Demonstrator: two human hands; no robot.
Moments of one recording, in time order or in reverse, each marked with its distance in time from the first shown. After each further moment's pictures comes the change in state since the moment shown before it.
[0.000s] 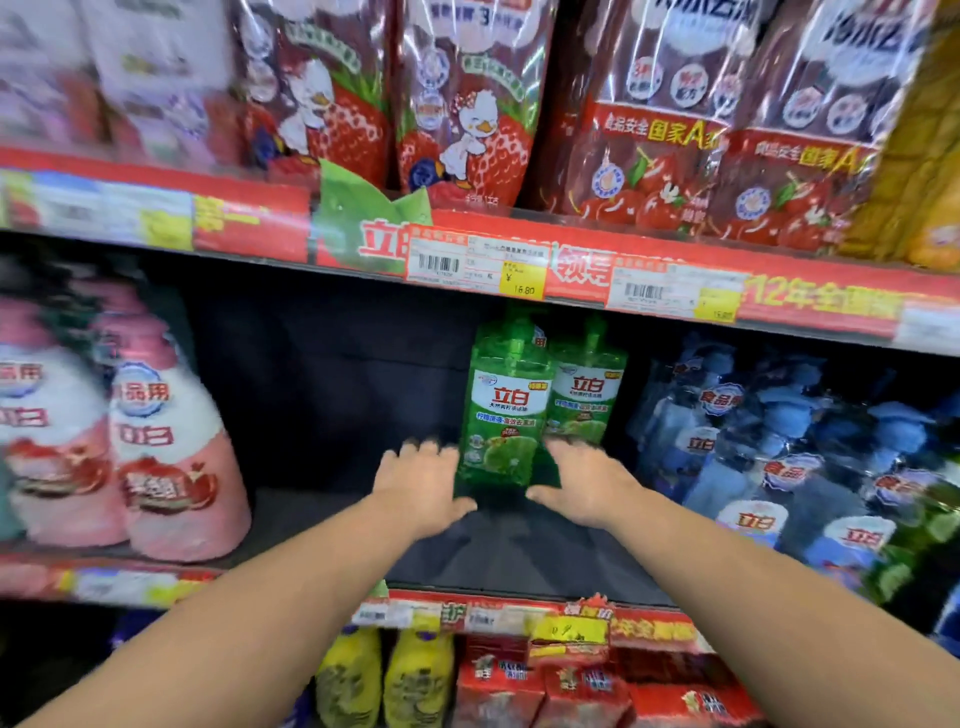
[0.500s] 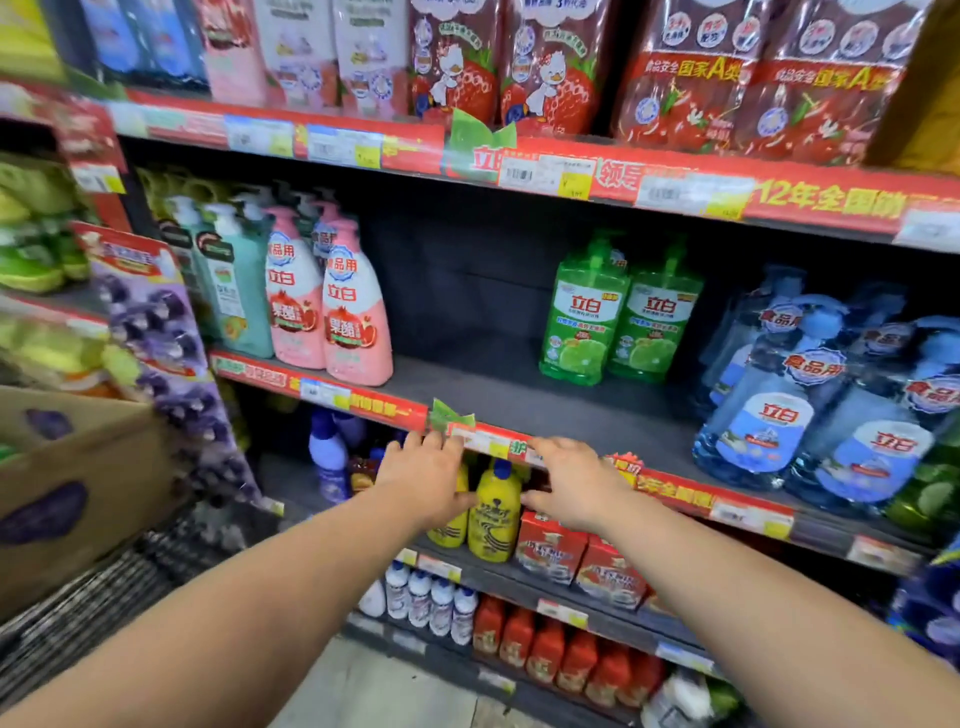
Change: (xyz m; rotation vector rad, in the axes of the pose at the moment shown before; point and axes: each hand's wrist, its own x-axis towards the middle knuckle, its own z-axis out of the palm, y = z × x) left_hand -0.229 0.029 0.000 0.058 -0.087 -0.246; right_hand -0.165 -0.040 0.063 0.022 -0.095 -0.347
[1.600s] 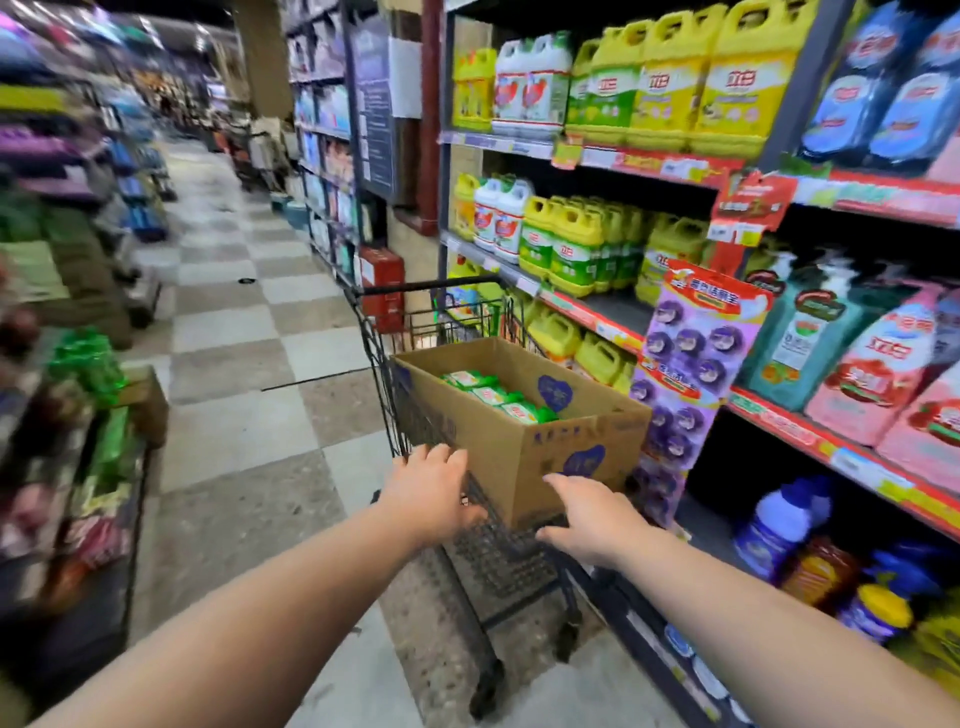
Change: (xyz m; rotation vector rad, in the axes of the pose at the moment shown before) left_hand -0.427 -0.466 -0.012 -0.061 0.009 -0.715; right_hand -0.061 -0.591 0.100 -0.106 -0.217 -0.669
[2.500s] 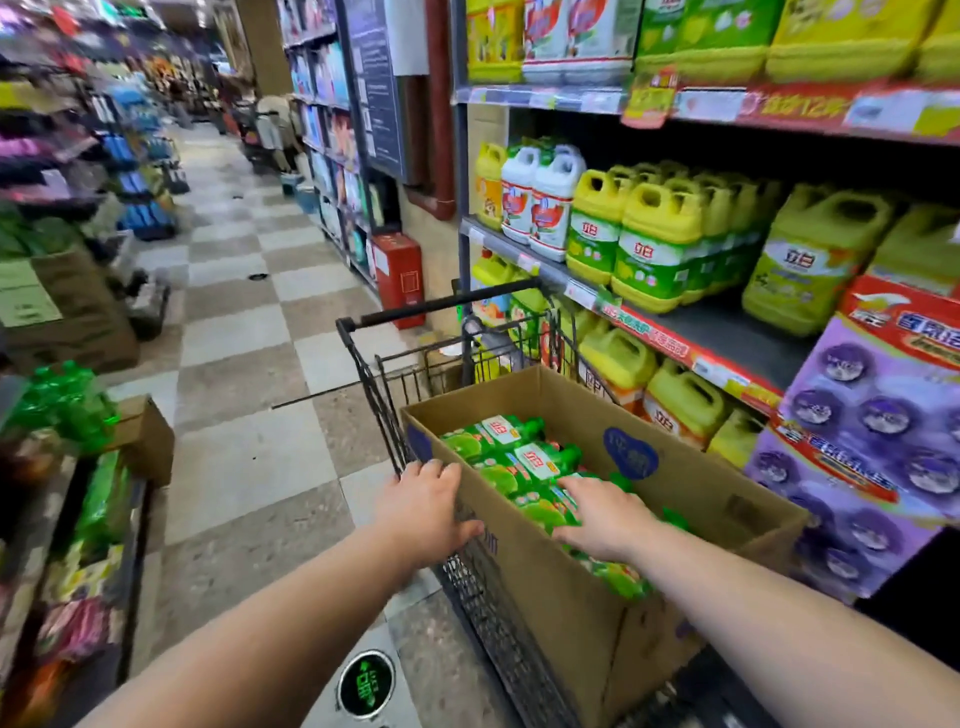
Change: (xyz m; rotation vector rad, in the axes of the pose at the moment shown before) left_hand 0.283 -0.127 0.026 0.026 -0.123 -0.067; right_hand 0.337 0.014 -0.040 0.027 -0.065 0.014
